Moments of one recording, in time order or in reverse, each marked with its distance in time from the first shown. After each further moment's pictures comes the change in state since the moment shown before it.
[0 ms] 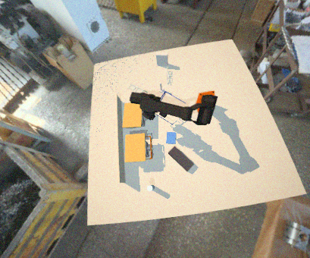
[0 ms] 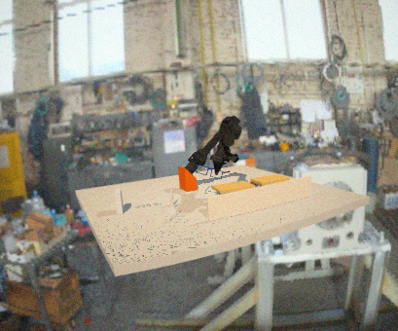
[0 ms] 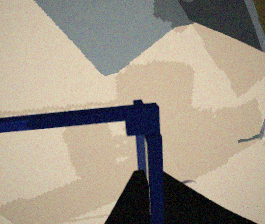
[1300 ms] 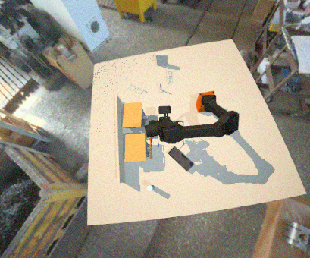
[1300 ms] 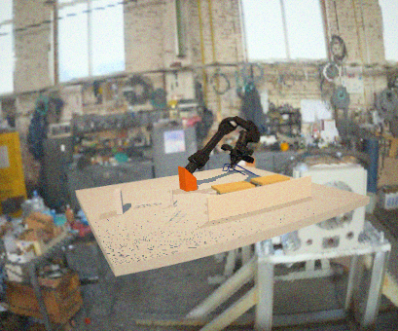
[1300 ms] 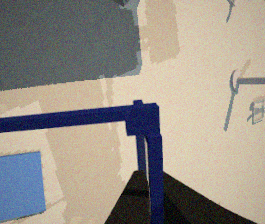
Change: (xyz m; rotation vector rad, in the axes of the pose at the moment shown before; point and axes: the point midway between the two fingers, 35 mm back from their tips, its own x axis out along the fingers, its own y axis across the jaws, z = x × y) arm -0.044 0.102 0.056 0.967 -0.045 -0.278
